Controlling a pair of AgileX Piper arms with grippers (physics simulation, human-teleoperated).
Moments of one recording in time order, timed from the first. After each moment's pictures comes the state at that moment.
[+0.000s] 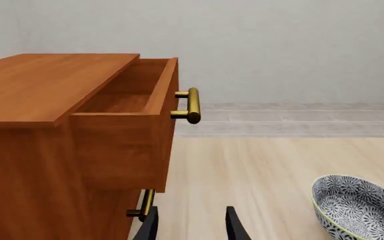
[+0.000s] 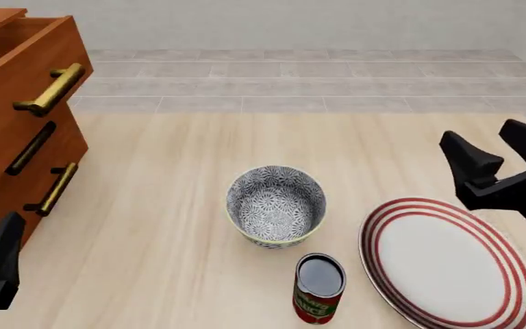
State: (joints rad) left arm 0.00 0.01 0.00 0.00 0.00; right arm 0.20 0.68 -0.30 -0.30 -0.06
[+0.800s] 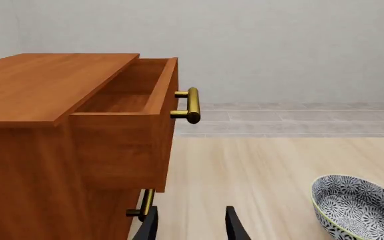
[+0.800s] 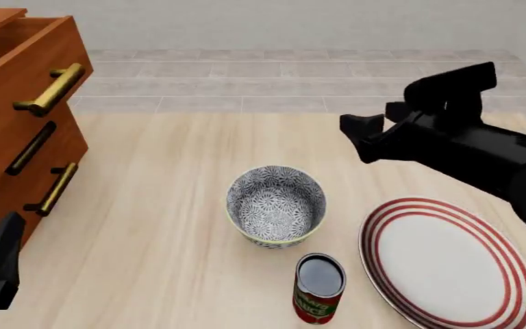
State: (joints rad) left arm 0.00 0.01 0.00 0.00 0.00; right arm 0.45 1.14 -0.67 -0.09 0.01
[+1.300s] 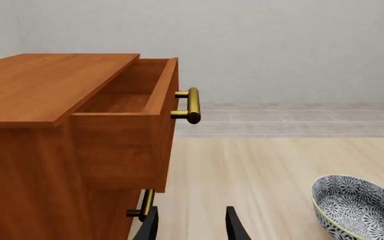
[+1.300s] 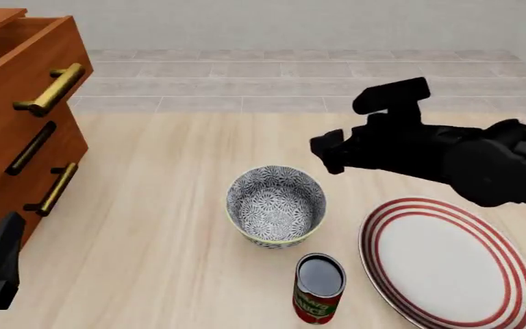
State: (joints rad) left arm 0.00 0.01 0.00 0.00 0.00; right arm 0.50 1.34 -0.79 0.04 0.08
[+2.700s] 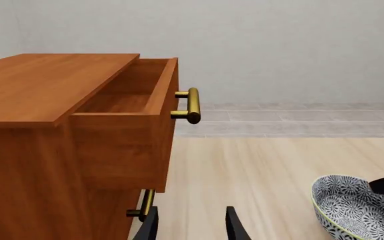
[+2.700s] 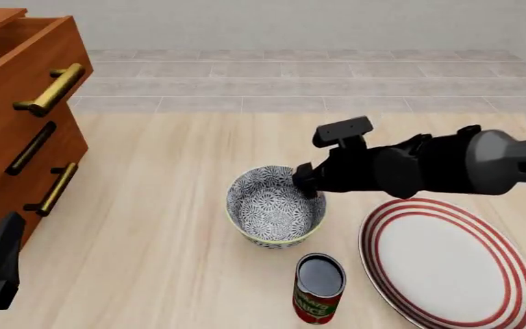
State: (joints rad) left arm 0.00 0.01 0.00 0.00 0.00; right arm 0.49 1.69 -0.90 0.05 0.09
